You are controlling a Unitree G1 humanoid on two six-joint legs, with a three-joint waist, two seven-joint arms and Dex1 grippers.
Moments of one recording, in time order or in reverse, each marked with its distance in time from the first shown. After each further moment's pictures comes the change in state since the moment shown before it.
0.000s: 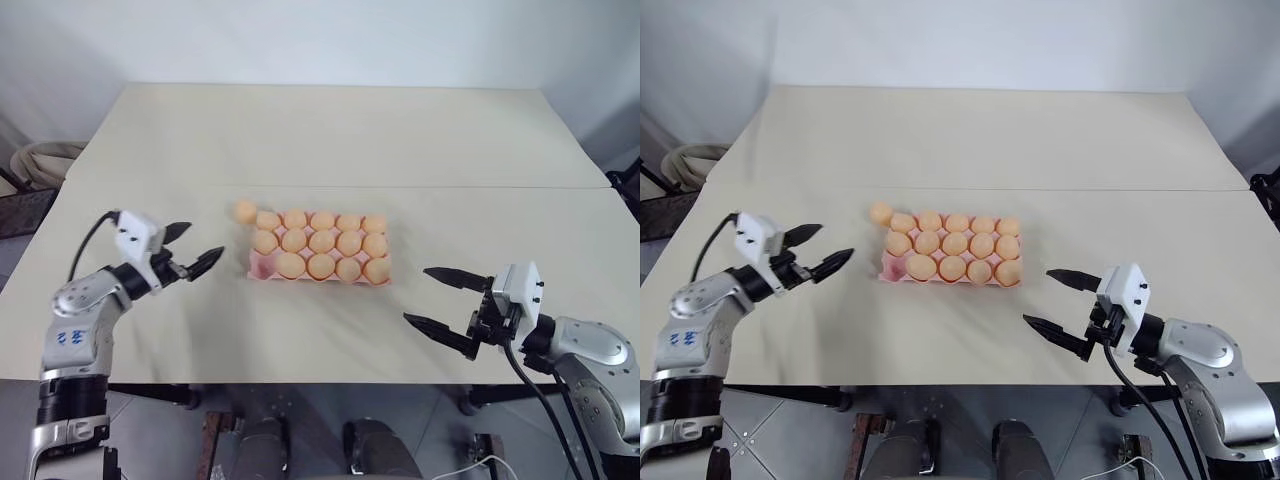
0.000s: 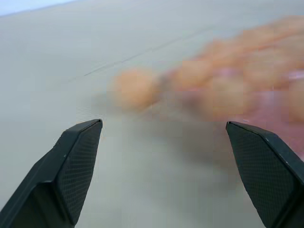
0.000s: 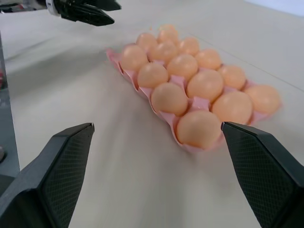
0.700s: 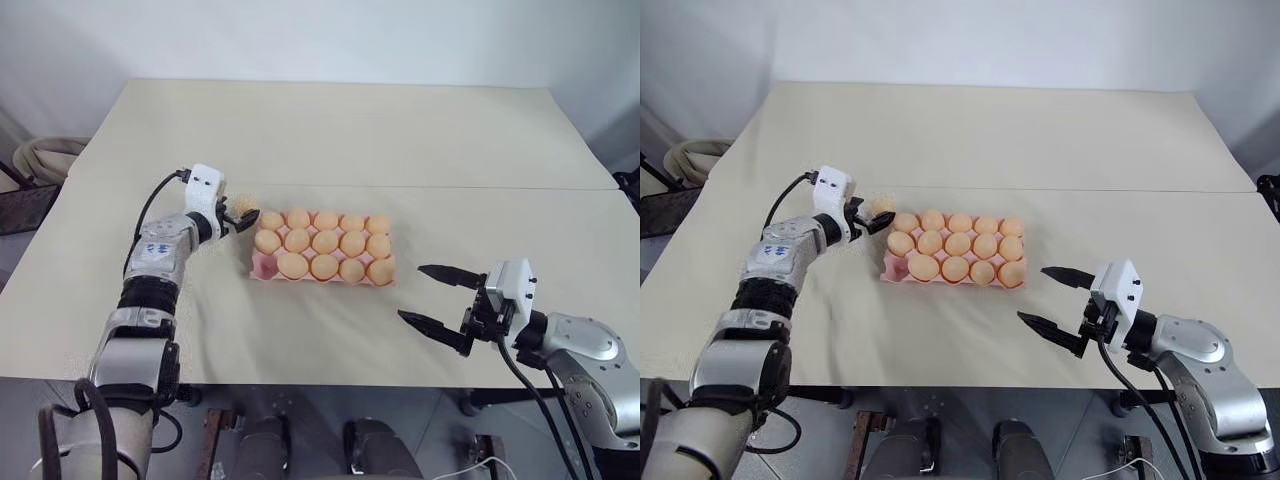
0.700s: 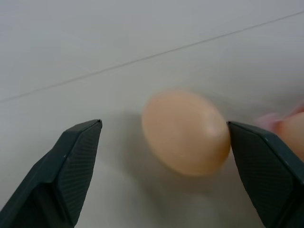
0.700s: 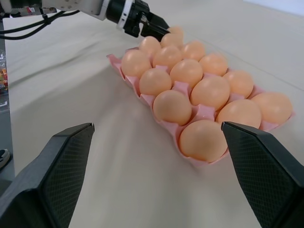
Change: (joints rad) left arm -0.661 -0.157 -0.271 0.762 0.230 0.020 0.231; right arm -0.008 0.008 0.016 0.001 0.005 0.003 -0.015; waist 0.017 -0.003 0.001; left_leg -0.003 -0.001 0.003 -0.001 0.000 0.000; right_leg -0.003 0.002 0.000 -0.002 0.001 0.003
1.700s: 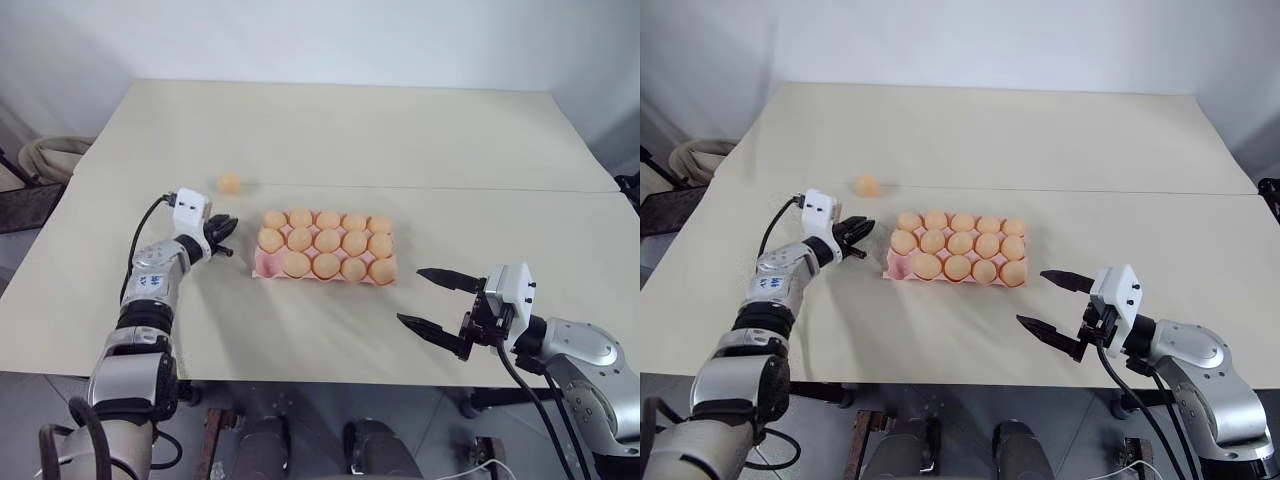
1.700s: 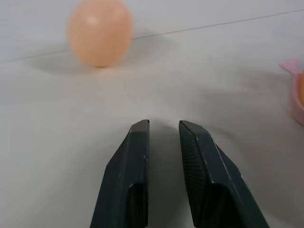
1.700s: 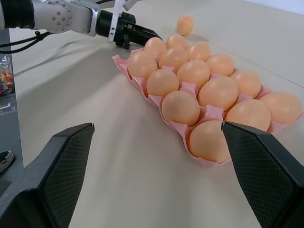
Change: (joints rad) left arm 0.155 -0.006 0.112 -0.010 -0.052 -0.218 -0.098; right arm 0.012 0.003 0.002 -0.008 0.005 0.000 -0.007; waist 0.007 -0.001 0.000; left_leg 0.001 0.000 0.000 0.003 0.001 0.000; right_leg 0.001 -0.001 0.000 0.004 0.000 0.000
